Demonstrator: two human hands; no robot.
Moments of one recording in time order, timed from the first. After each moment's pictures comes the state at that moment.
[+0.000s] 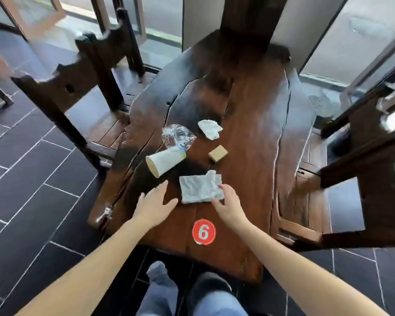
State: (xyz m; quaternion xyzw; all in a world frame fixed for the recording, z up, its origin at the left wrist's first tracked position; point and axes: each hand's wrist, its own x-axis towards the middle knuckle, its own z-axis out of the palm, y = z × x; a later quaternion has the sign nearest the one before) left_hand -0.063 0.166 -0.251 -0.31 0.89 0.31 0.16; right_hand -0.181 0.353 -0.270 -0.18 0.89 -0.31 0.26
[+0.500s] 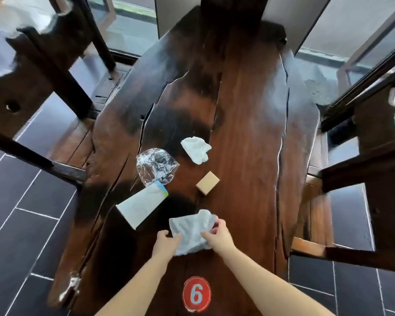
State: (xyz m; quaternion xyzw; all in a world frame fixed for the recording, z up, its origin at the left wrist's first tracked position) left_hand -0.192 0.173 -0.328 -0.56 0.58 0.56 0.21; right_hand -0.275 0.307 -0.344 0.09 0.83 -0.35 0.43
